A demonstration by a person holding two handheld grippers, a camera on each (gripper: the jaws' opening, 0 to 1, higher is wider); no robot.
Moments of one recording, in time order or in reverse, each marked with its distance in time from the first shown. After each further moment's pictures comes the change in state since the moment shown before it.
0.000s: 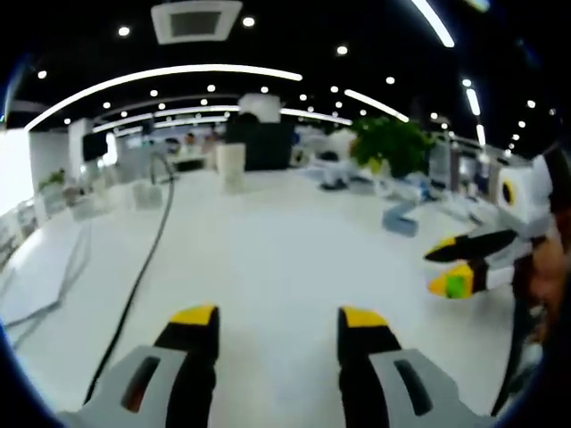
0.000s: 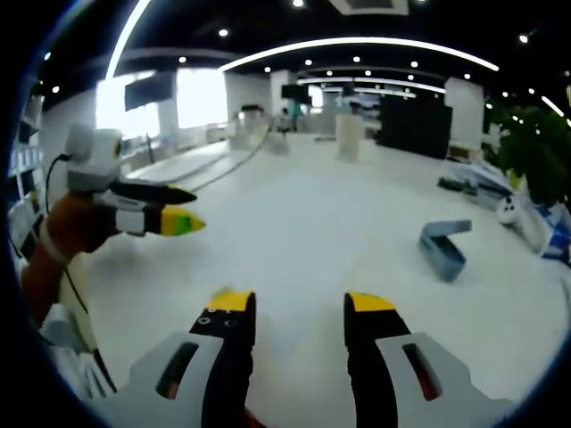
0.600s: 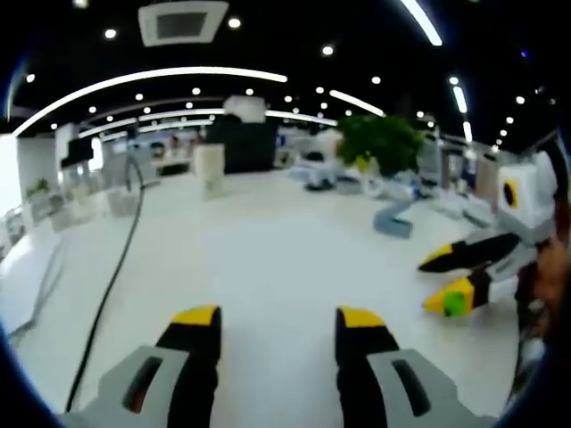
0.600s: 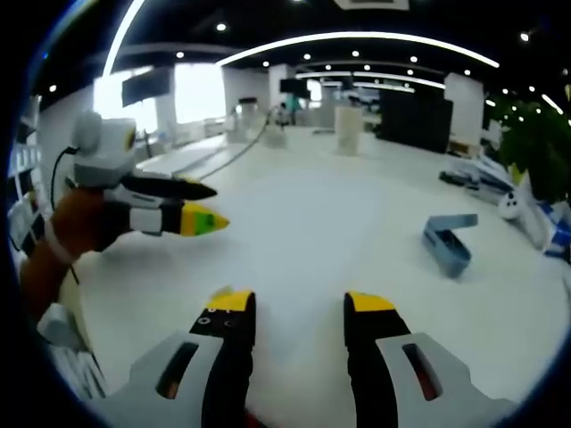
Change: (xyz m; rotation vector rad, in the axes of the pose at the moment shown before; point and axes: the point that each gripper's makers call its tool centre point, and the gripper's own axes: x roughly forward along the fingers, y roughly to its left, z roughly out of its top) left arm 0.028 -0.020 0.002 0.027 -0.001 -0.070; right arm 0.008 -0.001 -0.005 0.002 0.027 -0.004
